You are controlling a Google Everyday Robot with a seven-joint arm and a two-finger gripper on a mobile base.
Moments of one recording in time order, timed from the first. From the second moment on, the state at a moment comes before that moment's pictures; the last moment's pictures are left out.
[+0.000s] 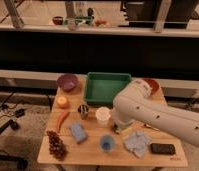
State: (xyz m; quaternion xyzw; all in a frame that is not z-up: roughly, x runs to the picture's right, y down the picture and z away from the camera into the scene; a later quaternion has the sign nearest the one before) arm 0.086 0.165 0.656 -0.26 -0.09 -0.18 0.94
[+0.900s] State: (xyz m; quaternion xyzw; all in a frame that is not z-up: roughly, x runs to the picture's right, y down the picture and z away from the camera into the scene) arm -0.132 0.236 0.661 -0.27 -0.14 -0.32 0.90
